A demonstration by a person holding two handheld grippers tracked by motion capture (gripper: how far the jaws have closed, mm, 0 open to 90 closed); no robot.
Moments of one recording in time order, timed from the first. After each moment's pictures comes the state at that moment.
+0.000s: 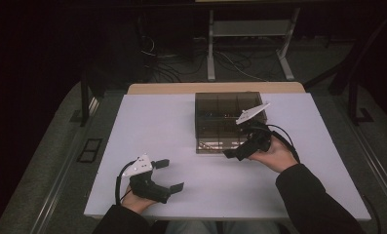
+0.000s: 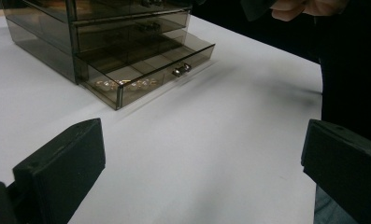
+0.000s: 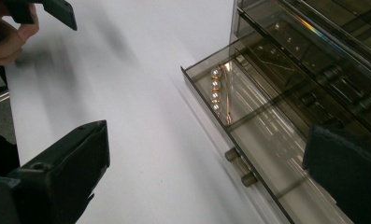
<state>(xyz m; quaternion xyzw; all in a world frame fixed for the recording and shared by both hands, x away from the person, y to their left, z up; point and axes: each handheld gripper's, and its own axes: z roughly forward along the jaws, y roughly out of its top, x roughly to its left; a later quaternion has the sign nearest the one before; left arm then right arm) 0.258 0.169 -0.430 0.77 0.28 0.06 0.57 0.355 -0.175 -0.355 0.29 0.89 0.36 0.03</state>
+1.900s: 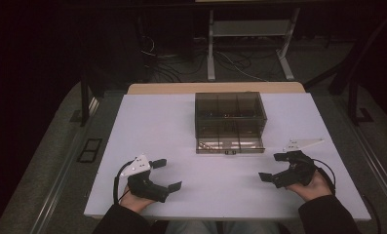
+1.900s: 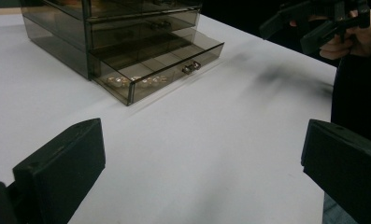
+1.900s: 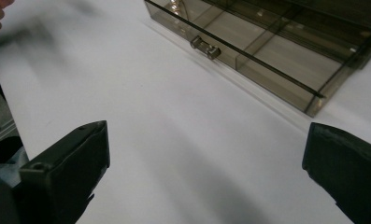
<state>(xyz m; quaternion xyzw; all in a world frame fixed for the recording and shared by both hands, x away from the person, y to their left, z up) 0.259 0.175 -0.431 0.77 0.29 0.07 0.56 0.280 -0.277 -0.404 0.39 0.83 0.40 0.05</state>
